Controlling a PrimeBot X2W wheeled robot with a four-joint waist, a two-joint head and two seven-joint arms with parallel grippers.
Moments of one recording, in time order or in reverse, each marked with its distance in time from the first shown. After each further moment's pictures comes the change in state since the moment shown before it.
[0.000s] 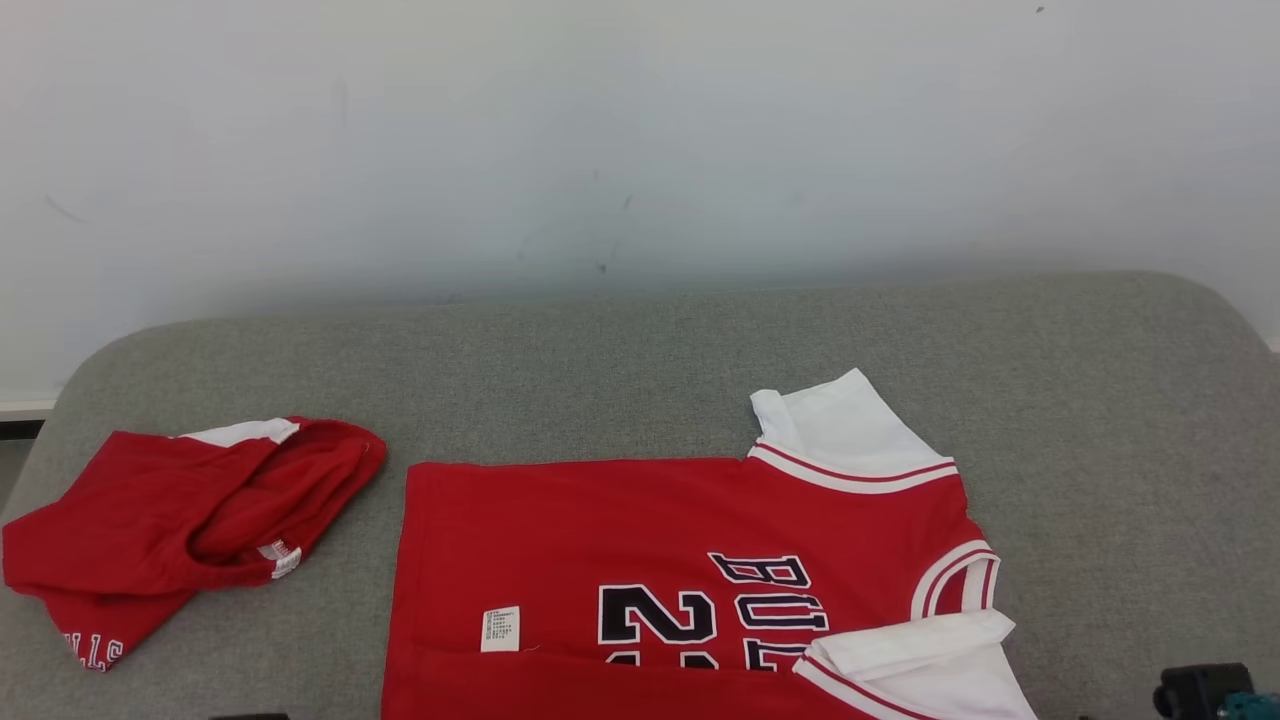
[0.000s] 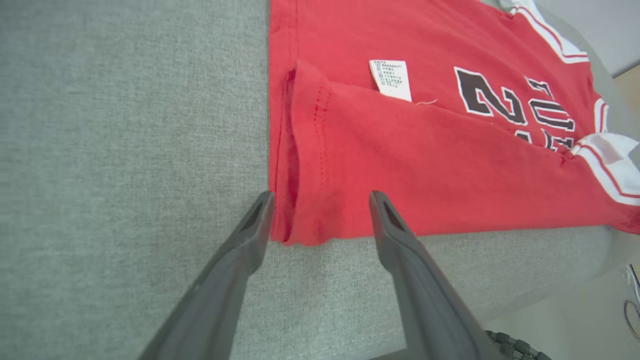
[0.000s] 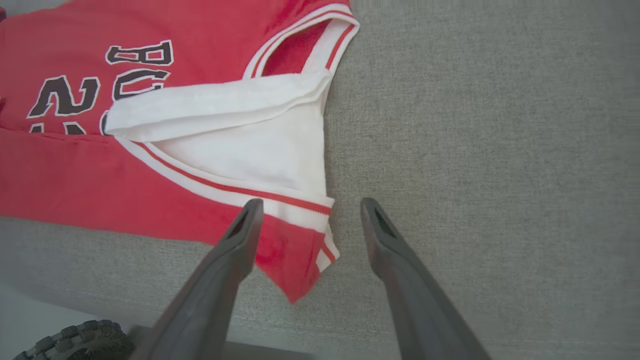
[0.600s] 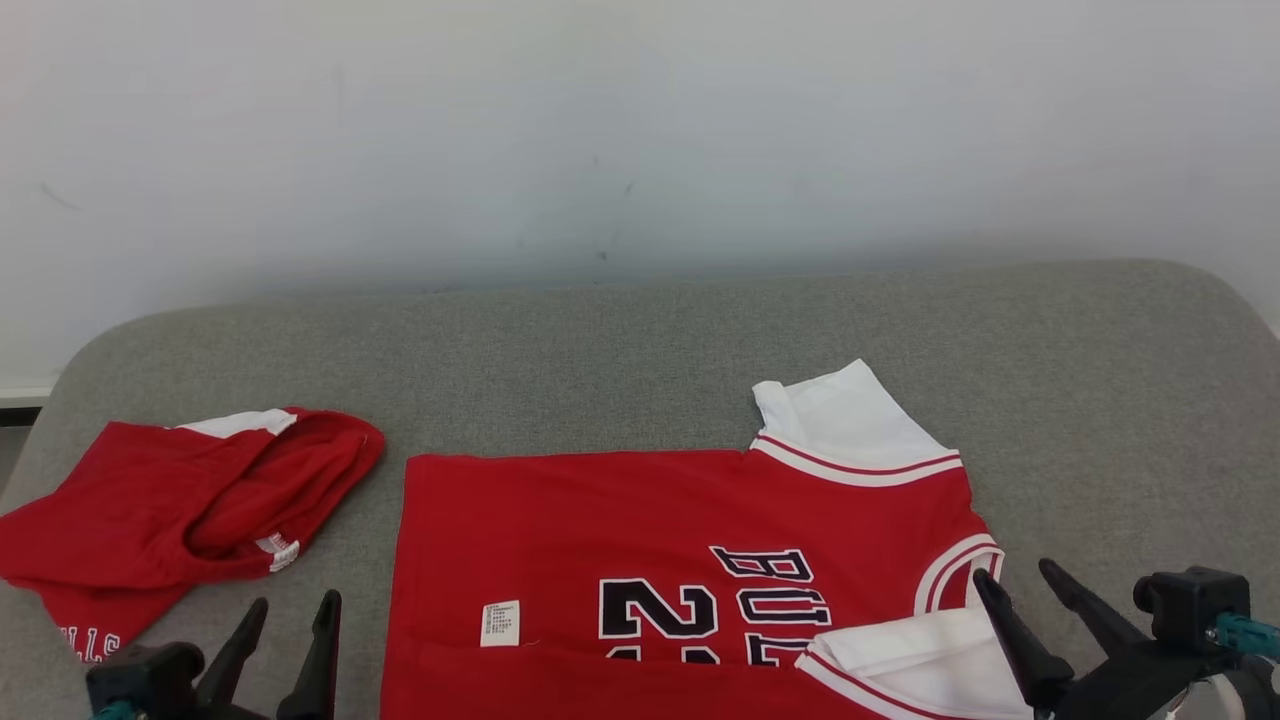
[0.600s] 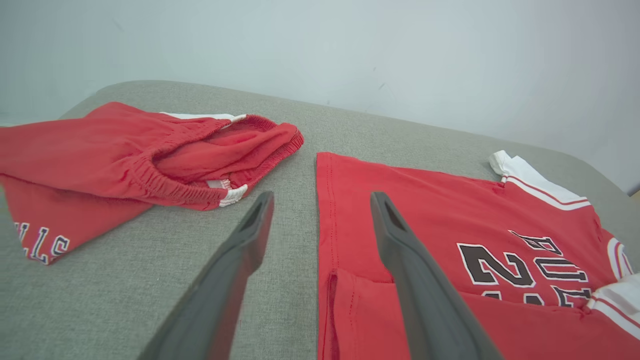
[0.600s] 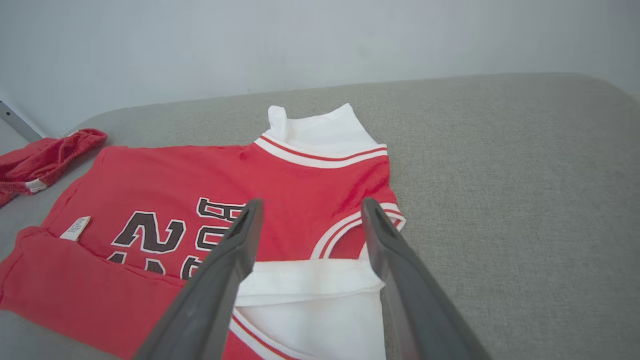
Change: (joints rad) left arm -0.021 0.018 0.125 -0.202 0.095 0.123 -0.219; right arm -0.096 0.053 -0.034 -0.116 -0.086 -0.021 -0.165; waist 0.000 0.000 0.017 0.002
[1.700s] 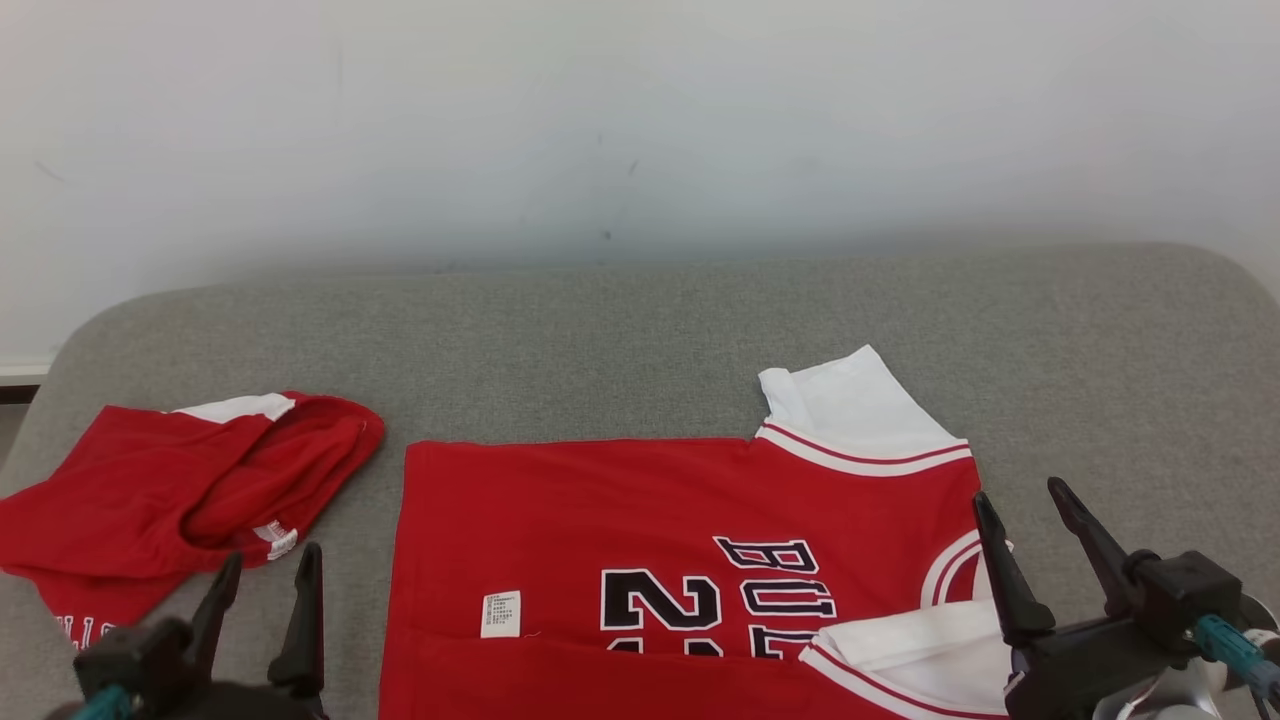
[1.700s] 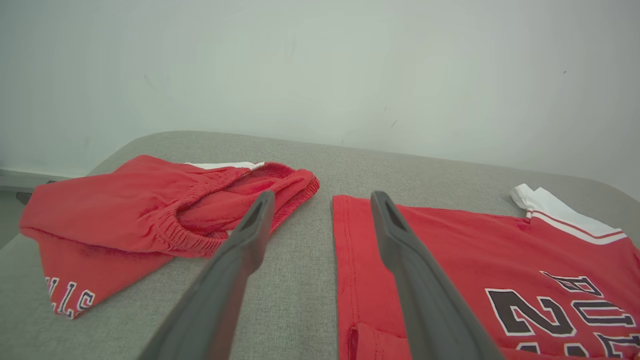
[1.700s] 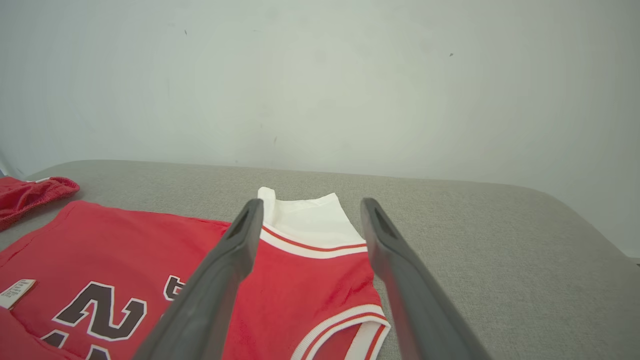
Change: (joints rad) left arm -0.049 -0.031 0.022 0.037 0.091 0.026 -0.143; right arm -0.099 0.089 -0.003 0.085 -0.237 -0.051 -0.286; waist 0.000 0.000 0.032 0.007
